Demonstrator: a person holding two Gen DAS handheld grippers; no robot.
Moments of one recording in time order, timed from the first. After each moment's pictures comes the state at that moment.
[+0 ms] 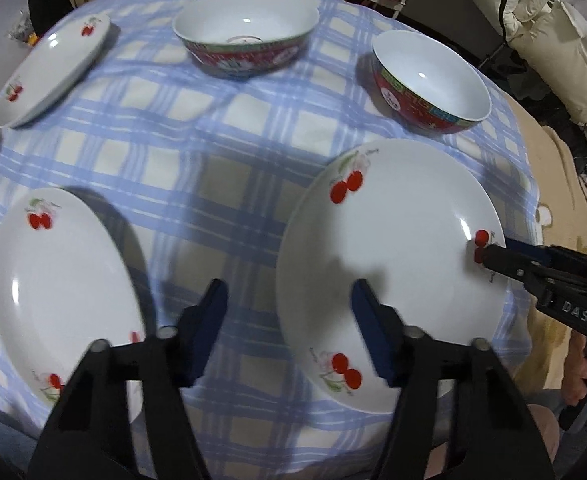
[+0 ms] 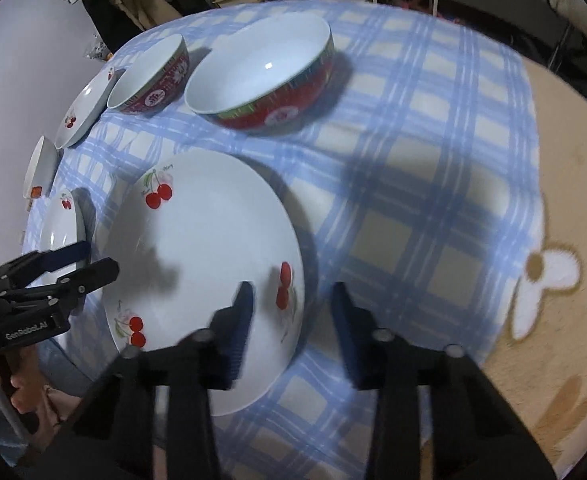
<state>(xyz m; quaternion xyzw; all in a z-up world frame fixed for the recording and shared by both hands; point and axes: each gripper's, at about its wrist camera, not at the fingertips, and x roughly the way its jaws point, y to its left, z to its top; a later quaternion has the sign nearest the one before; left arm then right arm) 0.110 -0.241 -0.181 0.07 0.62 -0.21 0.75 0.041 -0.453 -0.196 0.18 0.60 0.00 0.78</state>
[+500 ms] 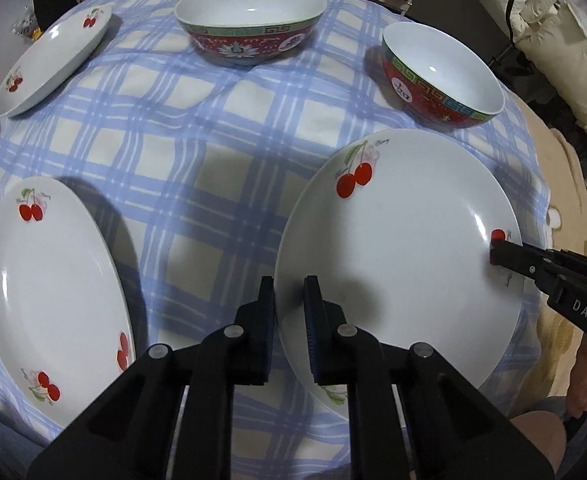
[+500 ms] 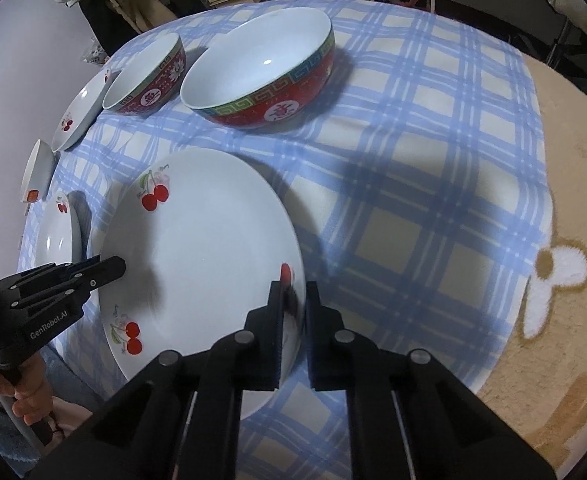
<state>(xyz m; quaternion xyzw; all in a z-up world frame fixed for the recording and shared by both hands) 0.108 -0.243 -0.195 0.06 0.62 -0.20 0.75 0.039 -0.449 -0.198 0.17 0.60 -0.01 0.78</state>
